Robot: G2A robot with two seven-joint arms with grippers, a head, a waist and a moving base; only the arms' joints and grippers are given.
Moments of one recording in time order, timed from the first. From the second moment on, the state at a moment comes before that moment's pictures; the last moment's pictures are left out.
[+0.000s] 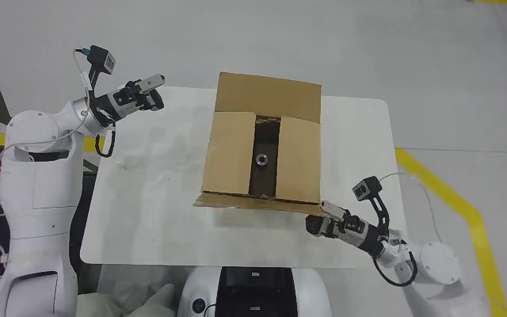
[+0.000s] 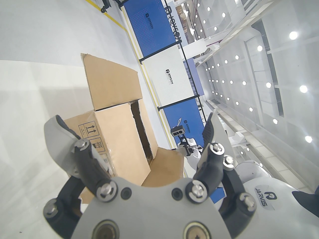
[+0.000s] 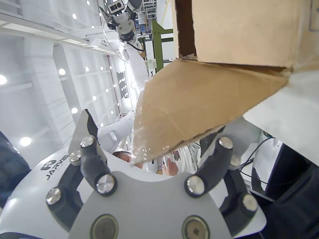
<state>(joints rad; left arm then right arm) 1.01 -0.95 -1.62 -1.45 -0.30 -0.18 -1.12 -1.78 -1.07 1.50 -2.01 0.49 -0.04 0.92</state>
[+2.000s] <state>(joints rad) 0.73 -1.04 -1.20 -1.07 -0.17 -0.37 -0.86 -1.59 -1.08 1.40 -1.89 0.40 -0.08 0.76</state>
